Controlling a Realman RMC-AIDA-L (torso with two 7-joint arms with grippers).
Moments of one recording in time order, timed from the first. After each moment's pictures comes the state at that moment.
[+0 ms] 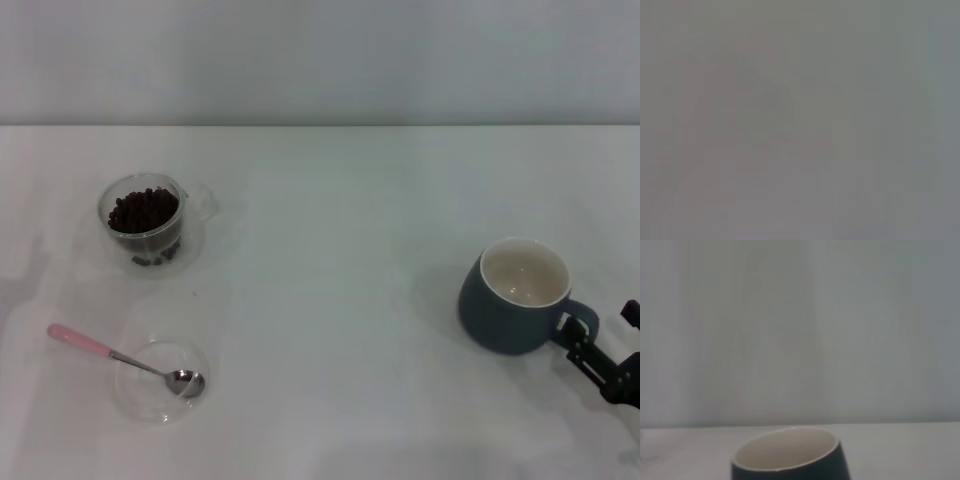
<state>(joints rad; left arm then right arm) -0.42 -2.08 0.43 -0.03 -2.23 -1.39 2.70 0.07 2.01 0.39 0.23 0.96 1.34 -2.84</state>
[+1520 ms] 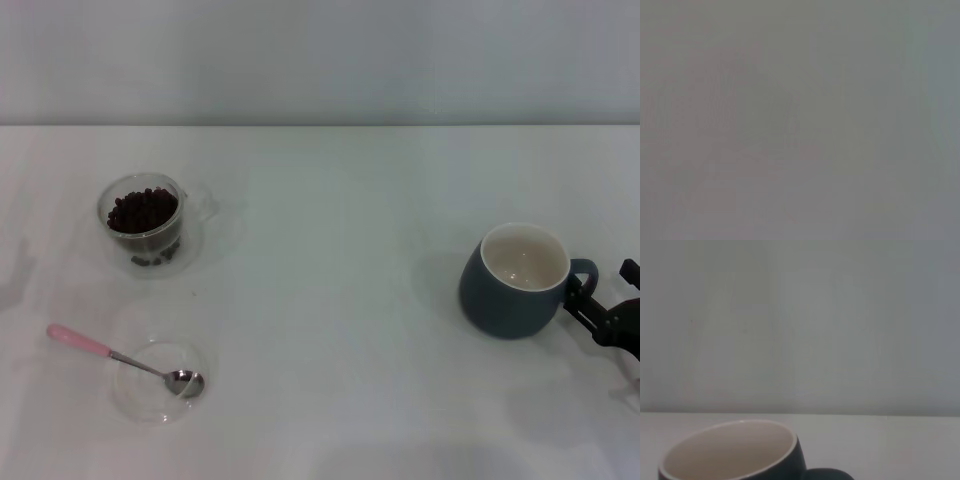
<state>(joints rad) -0.39 -2.08 0.43 0.00 -2.23 -1.39 2.69 0.21 2.01 0.49 0.21 0.98 1.14 -2.85</state>
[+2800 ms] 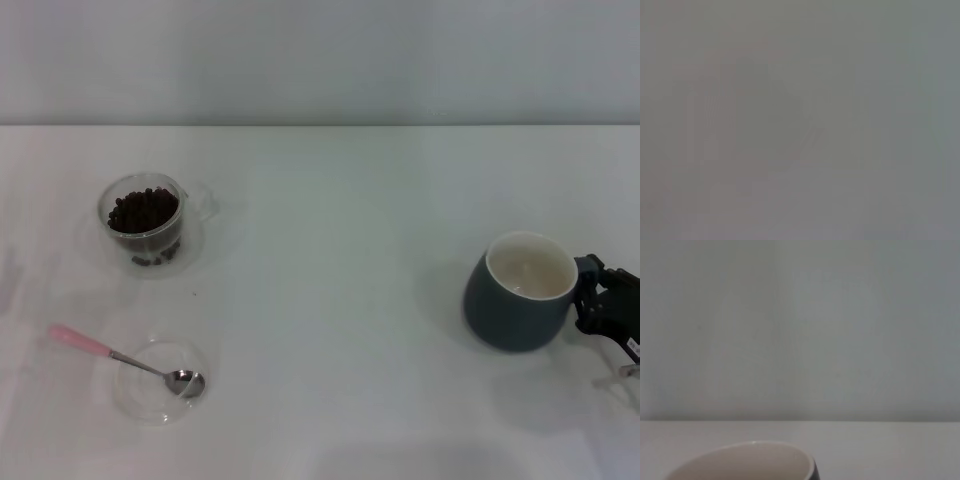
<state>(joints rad) -0.36 -2.08 0.43 0.00 -2.23 -1.40 2.69 0.24 2.01 0.49 0.22 0.96 1.13 -2.83</state>
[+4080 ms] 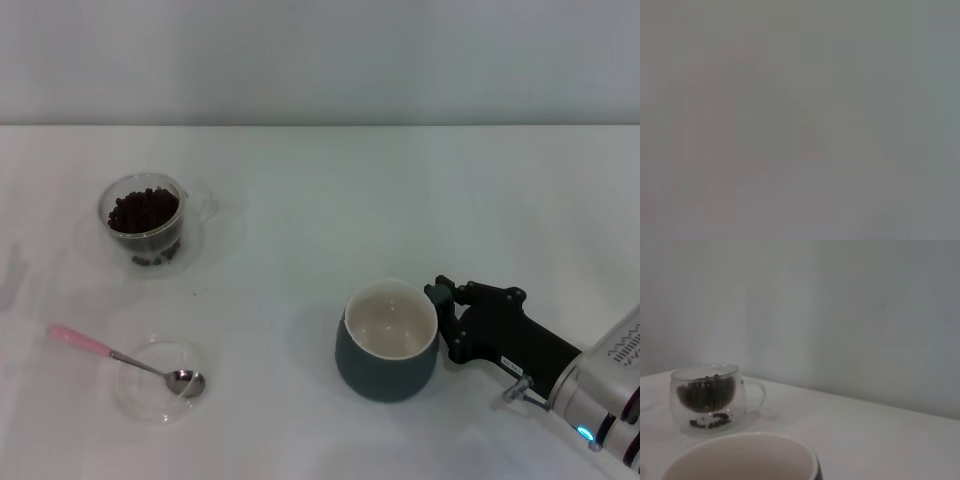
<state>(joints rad) -0.37 -2.08 0.43 0.00 -2.23 -1.41 2.70 0.34 2.02 0.38 0.33 0.77 1.04 -2.89</state>
